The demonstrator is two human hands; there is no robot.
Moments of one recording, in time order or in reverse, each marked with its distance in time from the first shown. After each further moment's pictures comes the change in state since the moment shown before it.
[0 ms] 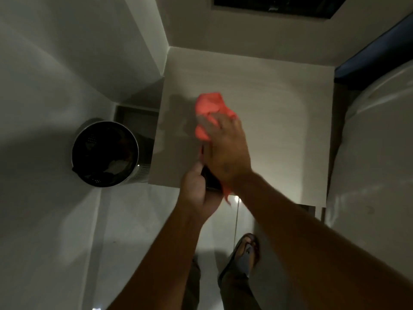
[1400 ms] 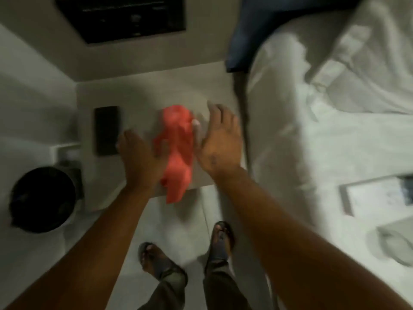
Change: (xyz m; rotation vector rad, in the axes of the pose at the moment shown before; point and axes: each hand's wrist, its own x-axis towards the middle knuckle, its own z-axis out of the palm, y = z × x) left_hand 0.010 -0.025 0.096 1.777 0.414 0.916; right_hand -0.076 0.085 -0.122 -0.023 0.368 0.416
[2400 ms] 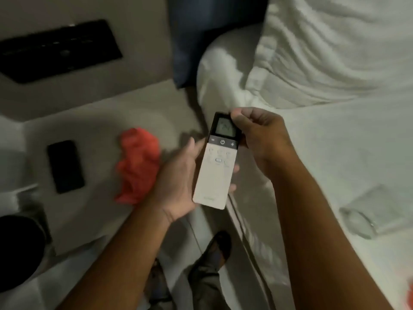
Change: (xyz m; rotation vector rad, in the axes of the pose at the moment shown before) left_hand -0.059 0.136 -0.011 -1.357 -1.337 -0.422; right_hand 0.008 0.077 -0.131 0.957 0.044 0.579
